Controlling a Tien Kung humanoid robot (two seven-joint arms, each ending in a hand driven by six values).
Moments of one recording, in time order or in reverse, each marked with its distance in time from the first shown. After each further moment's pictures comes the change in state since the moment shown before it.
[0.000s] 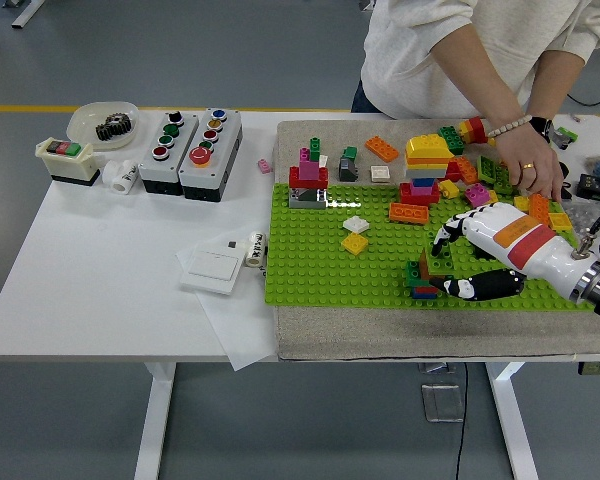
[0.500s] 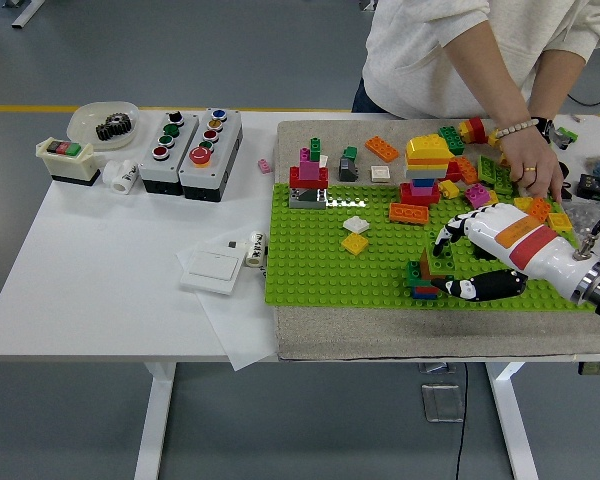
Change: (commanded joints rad) left arm 0.000 -0.001 -0.002 0.000 0.001 -0.001 0.001; right arm -0.007 0.001 0.005 -0.005 0.001 0.002 0.002
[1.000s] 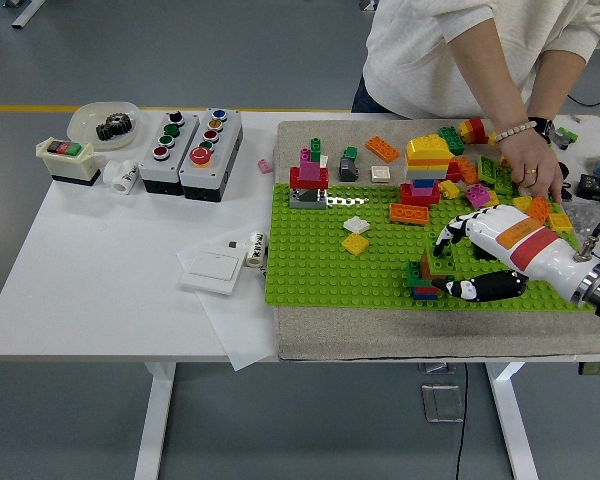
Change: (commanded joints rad) left arm -0.002 0.000 0.003 0.001 -0.005 -0.002 -0.002; right arm -0.010 0.009 0.002 -0.015 0.002 0.003 0.003
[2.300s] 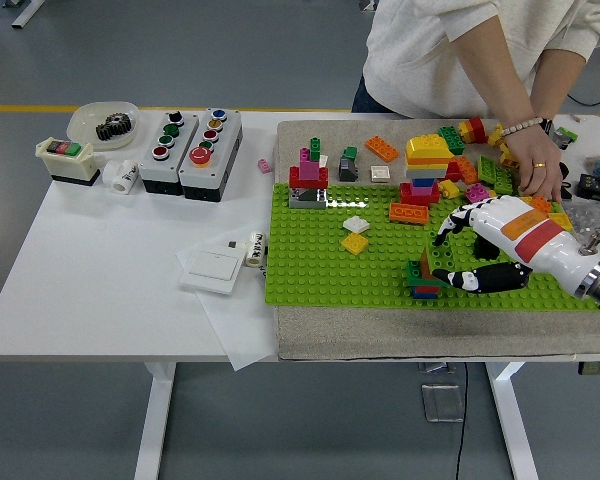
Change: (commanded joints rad) left arm 0.000 0.000 -0.003 -0.001 0.006 -0.002 0.002; right arm -0.007 -0.001 0.041 0.015 0.021 -0.029 0.012
